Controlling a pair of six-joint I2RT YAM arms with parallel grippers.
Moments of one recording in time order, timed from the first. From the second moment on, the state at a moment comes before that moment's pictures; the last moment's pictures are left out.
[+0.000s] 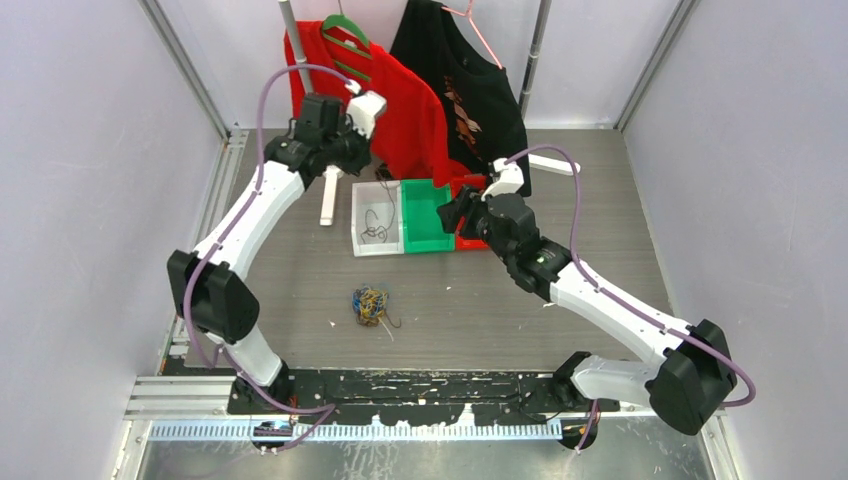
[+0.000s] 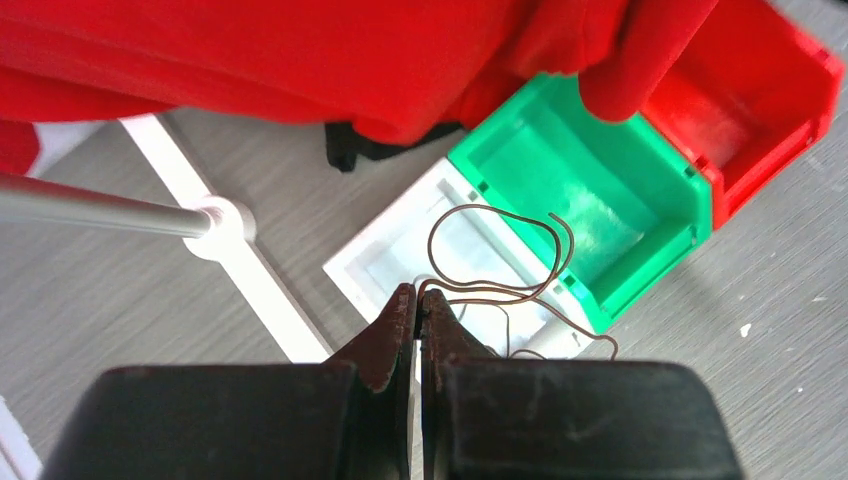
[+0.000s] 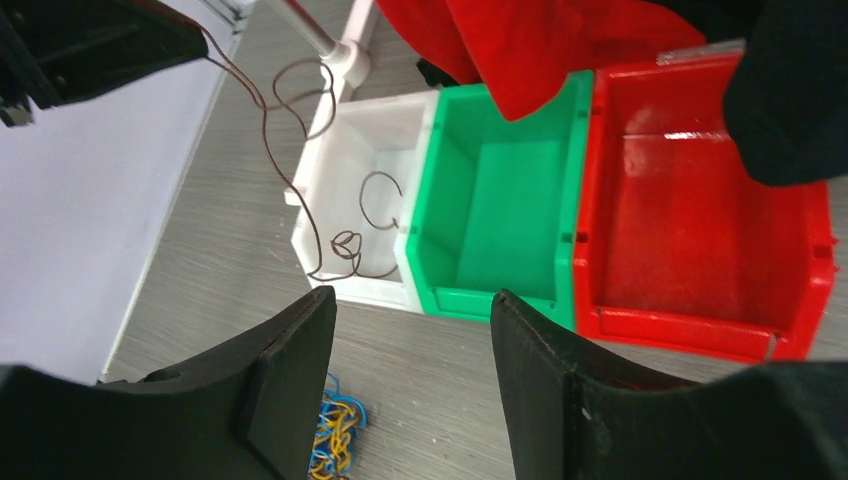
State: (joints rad) left arm -0.37 1.67 1.71 -0.60 0.20 0.23; right arm 0.69 1.17 0.87 0.04 0.23 0.58
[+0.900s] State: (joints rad) left arm -0.39 1.92 1.57 -0.52 0.00 0.55; right arm 0.68 1.14 0.82 -0.10 0.23 0.58
